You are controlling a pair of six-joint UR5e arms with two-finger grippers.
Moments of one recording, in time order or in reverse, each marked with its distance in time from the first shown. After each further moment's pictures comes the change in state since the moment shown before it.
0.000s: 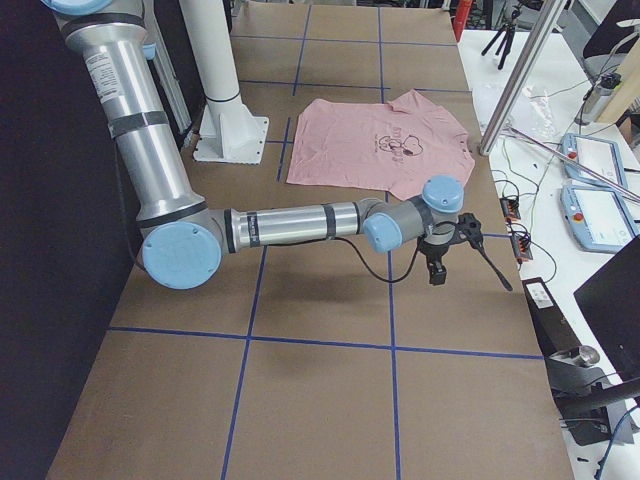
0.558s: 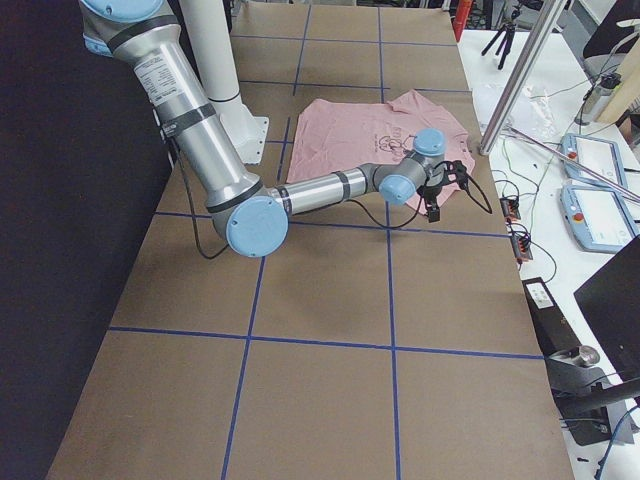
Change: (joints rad) left arm 0.048 -0.063 0.071 -0.059 0.009 -0.040; right arm -0.266 0.174 -0.092 0.227 -0.197 0.418
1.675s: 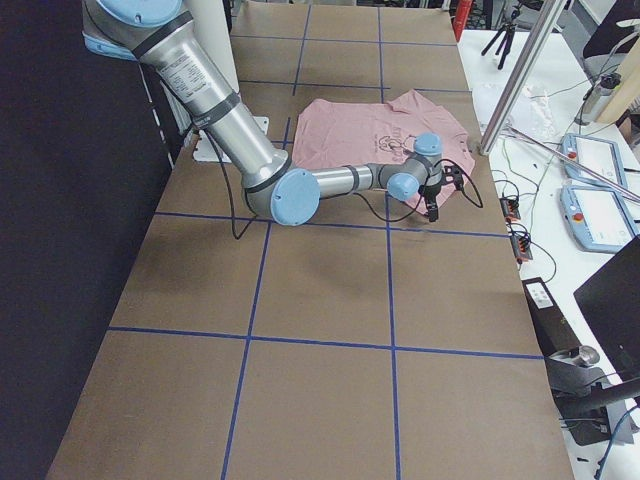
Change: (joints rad) left arm 0.008 -0.006 0.002 -0.004 -0.005 -0.014; right arm -0.104 0.176 -0.302 0.067 -0.132 0.060
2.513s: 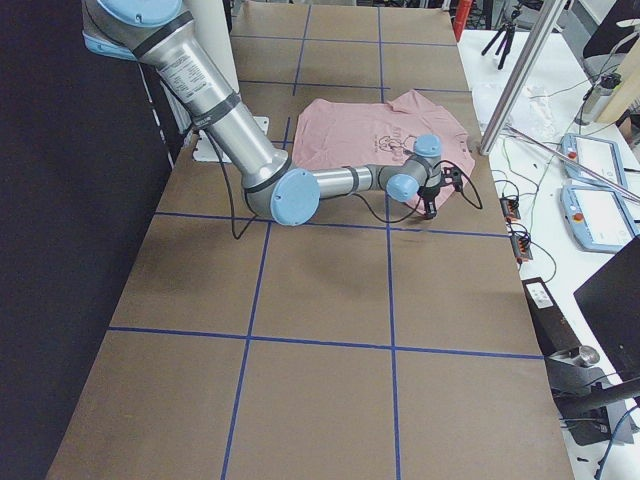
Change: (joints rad) left arm 0.000 0.001 0.001 0.000 -0.002 0.001; right arm -0.001 -0.001 -0.004 -0.001 0.004 -0.011
